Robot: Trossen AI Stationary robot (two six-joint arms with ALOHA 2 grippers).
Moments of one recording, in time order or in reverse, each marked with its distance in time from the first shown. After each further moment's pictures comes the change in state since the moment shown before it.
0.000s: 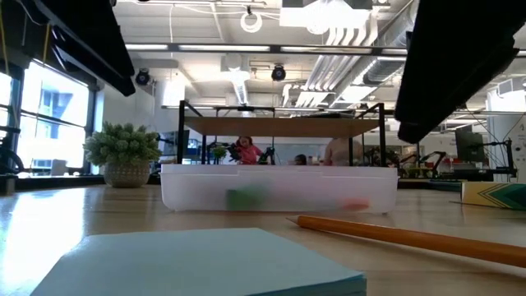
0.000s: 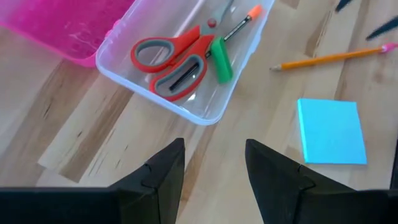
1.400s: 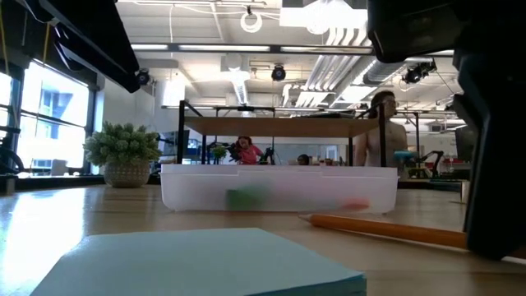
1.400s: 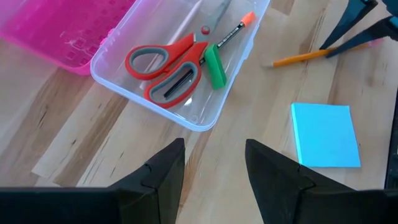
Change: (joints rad) left arm -0.001 0.001 0.000 0.026 -0.011 0.023; right arm 0.054 0.141 0.003 0.011 -0.082 0.143
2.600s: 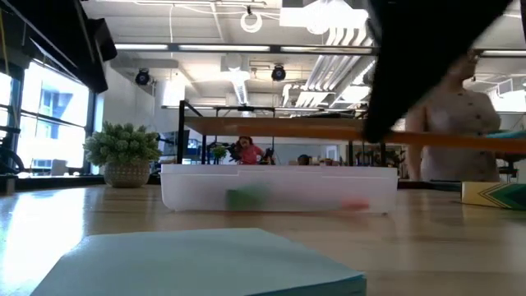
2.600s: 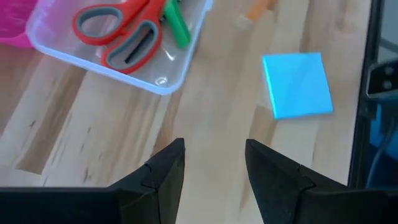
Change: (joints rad) left arm -0.016 0.000 0.000 0.000 0.170 0.080; right arm -0.085 0.007 0.240 -0.262 0.125 -0.284
